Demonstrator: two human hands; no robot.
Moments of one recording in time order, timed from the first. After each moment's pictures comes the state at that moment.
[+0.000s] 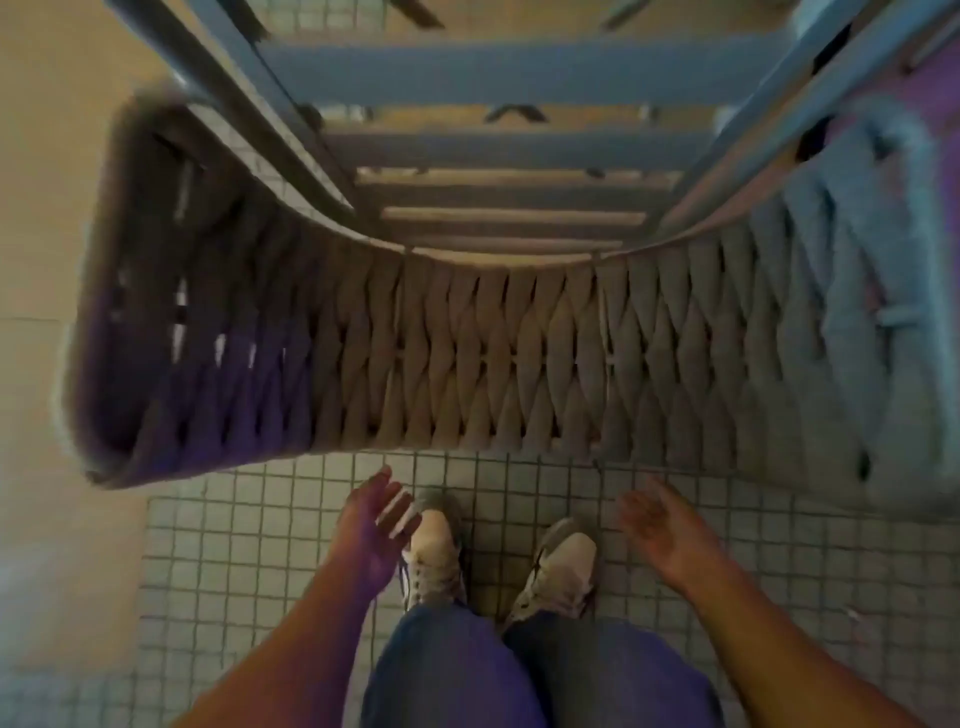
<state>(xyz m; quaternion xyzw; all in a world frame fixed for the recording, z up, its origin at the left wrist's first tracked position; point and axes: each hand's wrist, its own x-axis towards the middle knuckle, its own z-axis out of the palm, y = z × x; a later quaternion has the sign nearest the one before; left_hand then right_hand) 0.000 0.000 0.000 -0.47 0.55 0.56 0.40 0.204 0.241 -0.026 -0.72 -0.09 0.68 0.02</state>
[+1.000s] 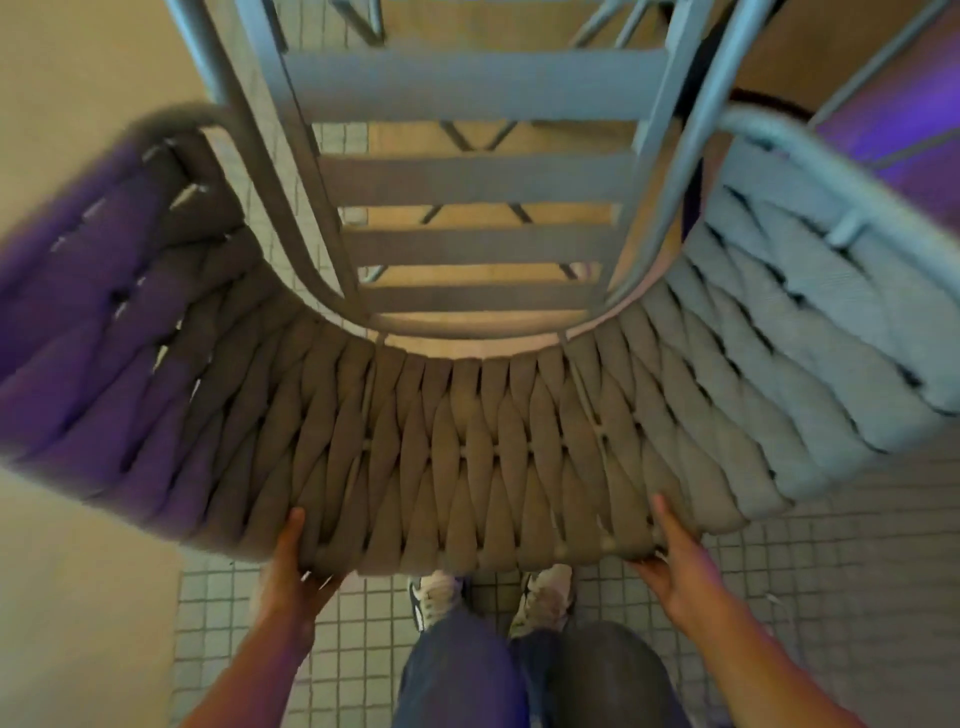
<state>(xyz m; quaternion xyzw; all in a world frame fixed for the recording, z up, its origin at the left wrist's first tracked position) -0.085 -0.041 0.127 -0.41 0.64 0.54 0.36 0.177 0.245 0.143 -0.72 -0.22 0.65 0.11</state>
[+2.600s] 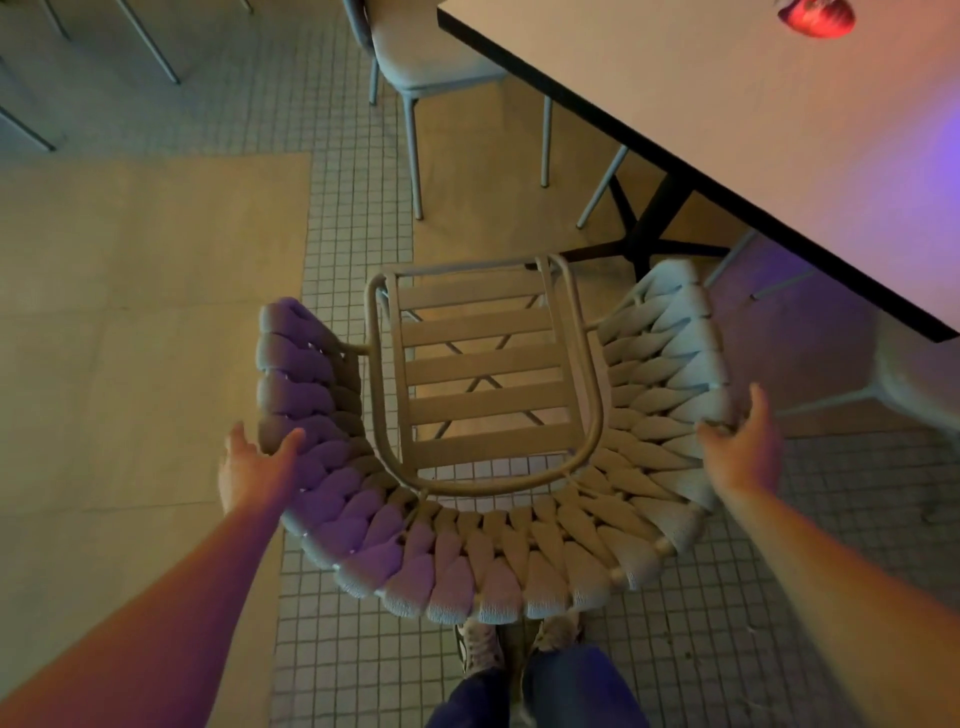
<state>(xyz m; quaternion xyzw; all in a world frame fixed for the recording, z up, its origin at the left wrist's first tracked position) -0.268 0.015 0.425 -0.06 0.94 0.26 0.22 0.078 0.363 0.431 -0.69 -0.66 0.28 0.12</state>
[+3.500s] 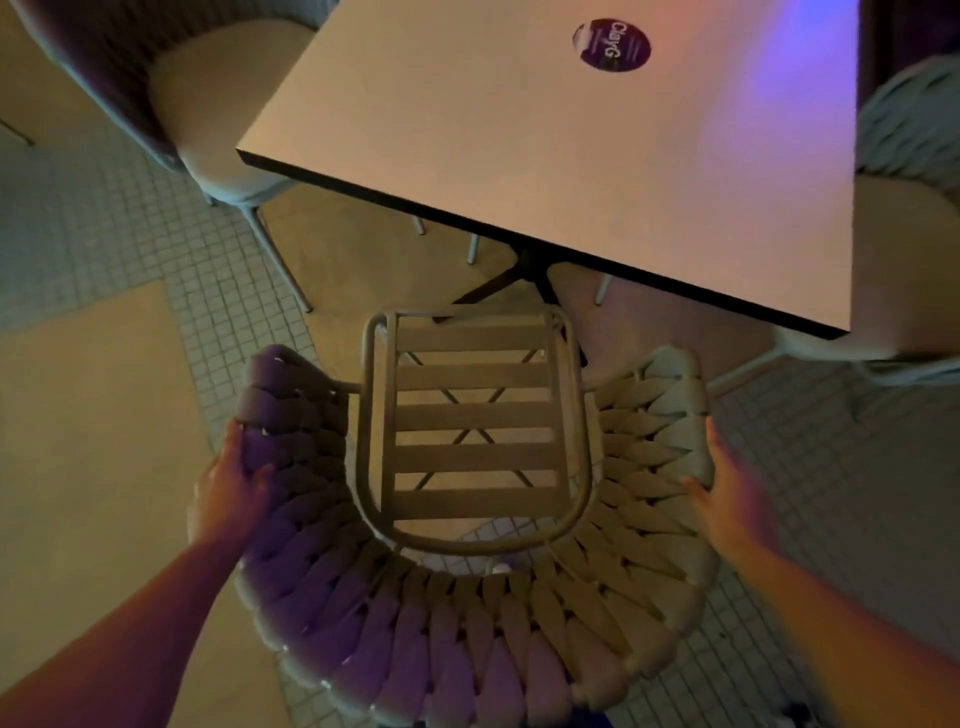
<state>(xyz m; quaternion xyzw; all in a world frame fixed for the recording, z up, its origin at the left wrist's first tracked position) -0.417 0.222 0.414 0.31 0.92 0.10 0.21 0.078 0.392 0.444 -0.72 -0.66 0.24 0.02</state>
